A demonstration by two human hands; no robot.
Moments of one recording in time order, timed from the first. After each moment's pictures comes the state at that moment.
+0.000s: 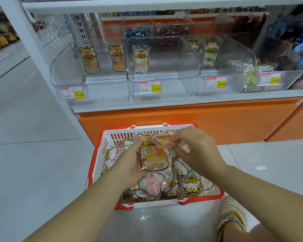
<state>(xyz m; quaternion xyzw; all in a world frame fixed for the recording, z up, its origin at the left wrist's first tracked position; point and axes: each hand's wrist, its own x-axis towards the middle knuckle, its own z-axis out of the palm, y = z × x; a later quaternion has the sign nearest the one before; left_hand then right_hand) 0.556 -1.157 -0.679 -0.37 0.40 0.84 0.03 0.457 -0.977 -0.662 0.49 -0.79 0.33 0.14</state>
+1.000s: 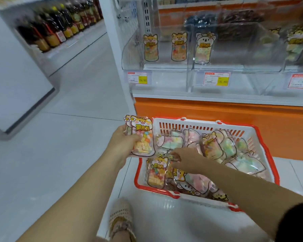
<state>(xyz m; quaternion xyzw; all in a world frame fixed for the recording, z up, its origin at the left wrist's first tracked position) 0.650 -1.271 -0.658 -0.48 0.59 0.64 -0.15 0.491 -1.125 -0.755 0.49 -0.81 0.09 -0.30</state>
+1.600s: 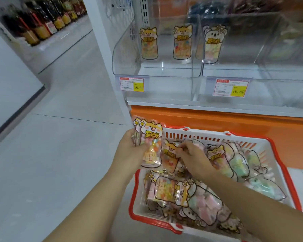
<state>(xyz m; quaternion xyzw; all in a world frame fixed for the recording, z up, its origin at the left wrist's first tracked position) 0.598 -1.294 -0.683 -0.44 0.65 0.60 -0.17 0.457 -1.159 -0.757 0.27 -0.81 0.40 -0.33</state>
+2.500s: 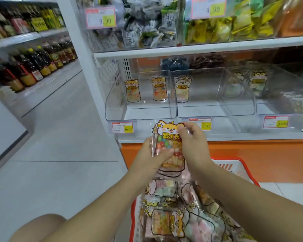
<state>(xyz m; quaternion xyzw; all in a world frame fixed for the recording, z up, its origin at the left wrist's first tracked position) 0.555 -1.273 -0.606 -0.20 0.70 0.67 -0.13 0.451 -1.178 -0.602 0.10 -0.68 0.72 -0.12</state>
